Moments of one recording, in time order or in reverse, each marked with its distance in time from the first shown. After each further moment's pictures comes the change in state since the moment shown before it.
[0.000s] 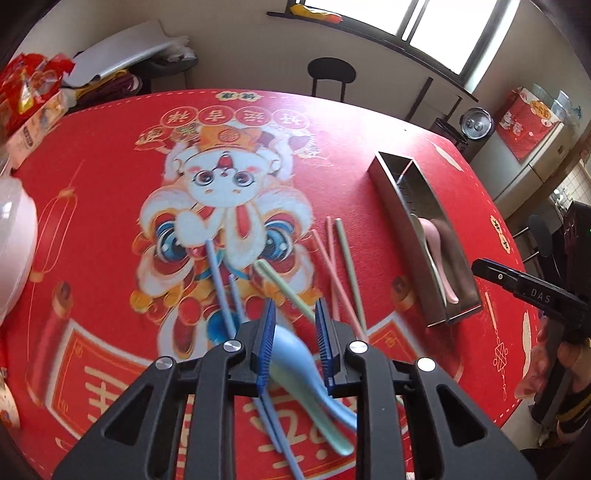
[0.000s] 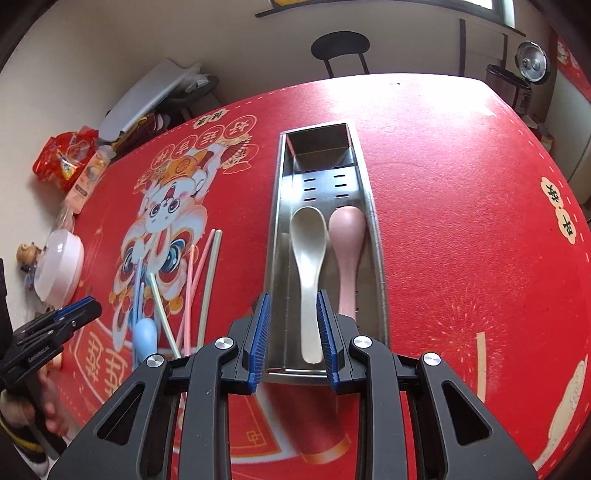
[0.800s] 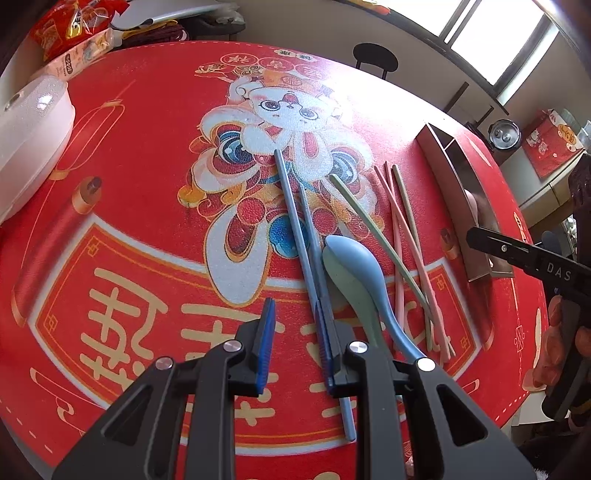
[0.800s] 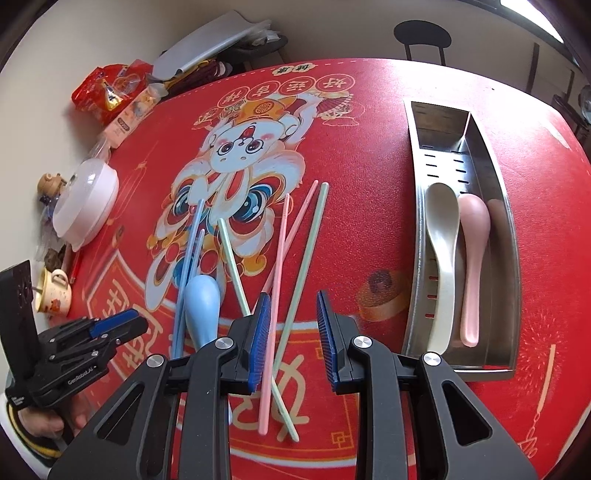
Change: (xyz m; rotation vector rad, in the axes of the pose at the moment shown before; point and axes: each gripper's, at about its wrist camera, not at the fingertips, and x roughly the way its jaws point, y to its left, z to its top) left arm 0.008 0.049 -0.069 -0.125 0.059 0.029; right arm 0.041 0.091 -0.022 -0.192 0.115 0.087
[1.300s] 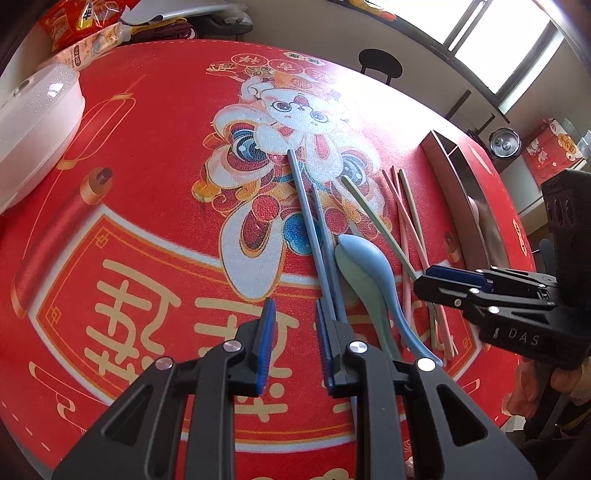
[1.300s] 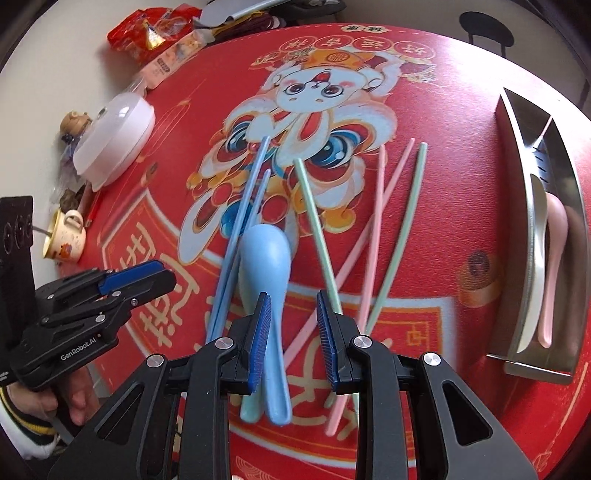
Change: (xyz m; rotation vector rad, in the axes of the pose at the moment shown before) left arm -0.005 0.014 -0.006 -0.030 -0.014 -0.013; right arm 0.042 0.061 -0.019 -0.154 0.153 0.089
